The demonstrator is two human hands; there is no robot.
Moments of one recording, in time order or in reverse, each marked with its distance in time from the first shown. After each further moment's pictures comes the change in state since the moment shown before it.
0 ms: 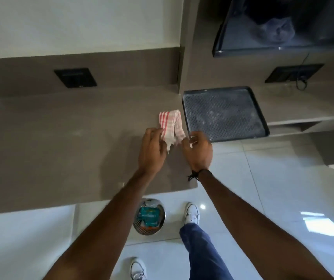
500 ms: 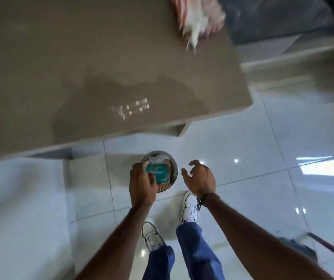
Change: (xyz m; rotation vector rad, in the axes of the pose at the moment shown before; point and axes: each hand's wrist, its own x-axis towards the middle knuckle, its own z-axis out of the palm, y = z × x) left_hand -0.281 -0.243 0.142 0.023 -0.238 -0.383; right_hand -0.231 0.261 0.173 -0.363 -0.414 0.299
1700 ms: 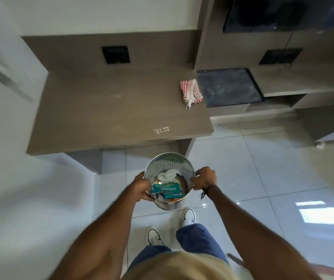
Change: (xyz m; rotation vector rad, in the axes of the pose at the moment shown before) left_hand -0.135 0.096 -0.246 -0.536 -0.454 -0.557; right_hand -0.214 -0.098 -0.198 0.055 -0.071 0.078
